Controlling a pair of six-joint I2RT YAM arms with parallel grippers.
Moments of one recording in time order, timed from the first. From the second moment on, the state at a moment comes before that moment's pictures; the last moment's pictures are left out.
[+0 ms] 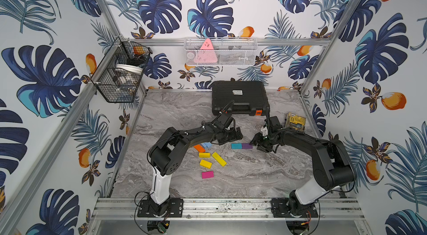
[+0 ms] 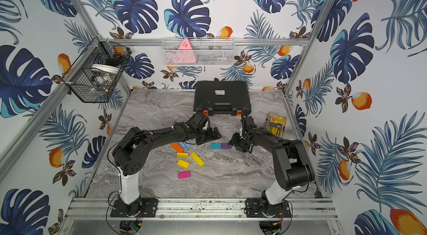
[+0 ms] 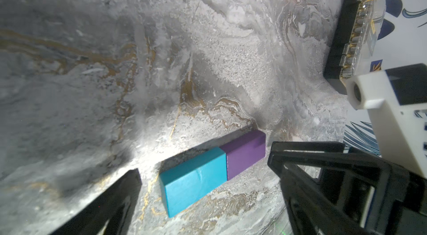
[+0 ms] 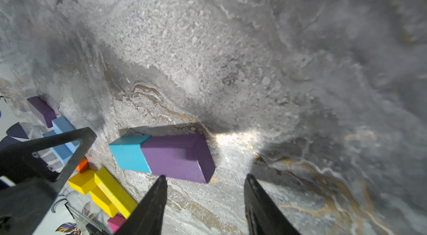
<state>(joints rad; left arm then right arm) -0.65 1.96 1.29 -0.27 0.26 -0.87 0.26 1.63 0.87 -0.47 -0.35 0.66</state>
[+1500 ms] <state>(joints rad) -0.66 1.92 1.28 -0.26 0.29 -0.89 0.24 1.53 0.86 -0.49 -0.34 0.63</state>
